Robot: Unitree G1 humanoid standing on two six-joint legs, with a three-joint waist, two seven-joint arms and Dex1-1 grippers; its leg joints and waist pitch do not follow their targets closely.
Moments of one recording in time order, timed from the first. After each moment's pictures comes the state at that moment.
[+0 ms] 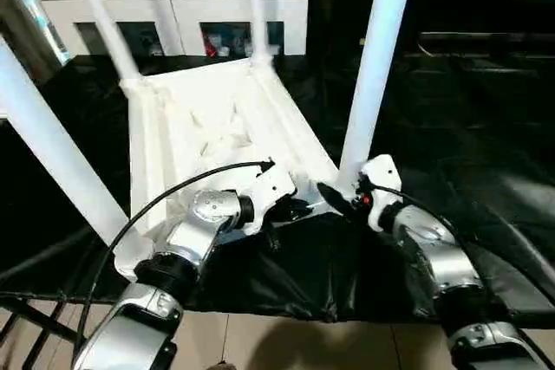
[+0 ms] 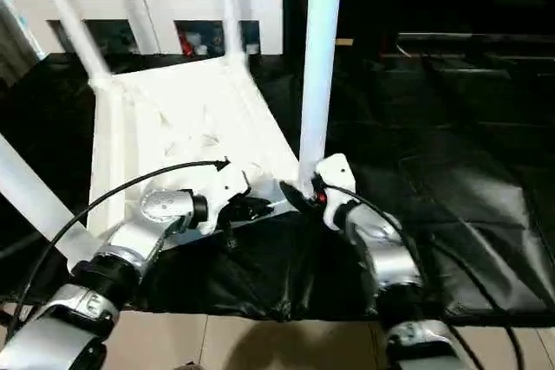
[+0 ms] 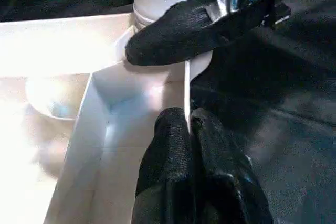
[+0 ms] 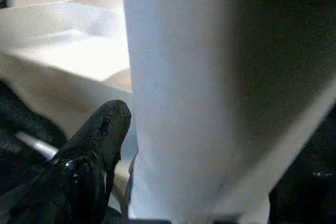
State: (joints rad) left arm -0.59 0.15 -0.23 0.72 0.11 -0.04 -0.97; right arm -0.42 -0.21 0.06 0.61 0.06 -0.05 0.68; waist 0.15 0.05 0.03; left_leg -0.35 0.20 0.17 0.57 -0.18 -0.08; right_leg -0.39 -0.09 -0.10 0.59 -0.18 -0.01
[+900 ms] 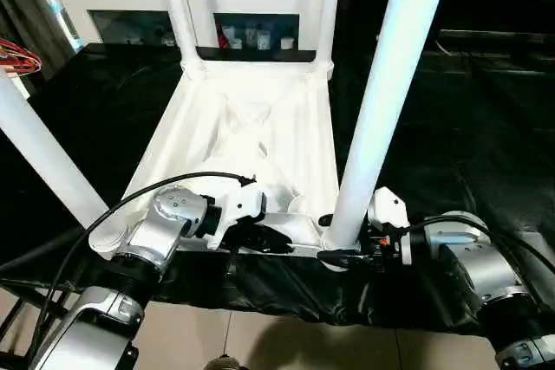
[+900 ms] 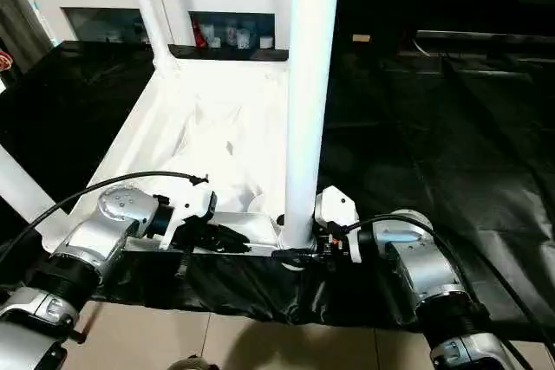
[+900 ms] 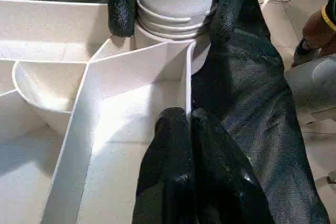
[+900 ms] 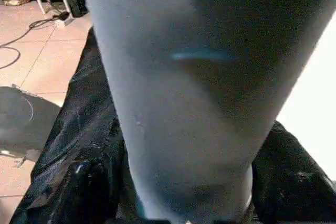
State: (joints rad) left arm -0.56 0.31 -0.28 0.65 -0.01 -0.09 -1.40; right arm -0.35 -0.42 0.21 0.44 0.16 -0.05 1.29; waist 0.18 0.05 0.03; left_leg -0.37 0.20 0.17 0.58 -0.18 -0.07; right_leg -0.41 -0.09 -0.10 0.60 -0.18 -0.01
